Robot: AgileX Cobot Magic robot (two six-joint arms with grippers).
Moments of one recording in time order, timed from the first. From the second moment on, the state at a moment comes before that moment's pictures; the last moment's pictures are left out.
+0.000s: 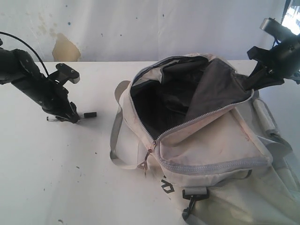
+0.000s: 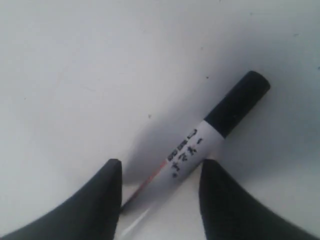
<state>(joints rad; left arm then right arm) -0.15 2.16 -1.44 -0.40 0.60 0.94 -0.16 1.98 -1.61 0.64 1.23 -0.52</state>
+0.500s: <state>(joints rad) -0.15 2.16 -1.45 -0.40 0.62 0.94 -0.16 1.98 -1.61 0.64 1.23 -0.52</state>
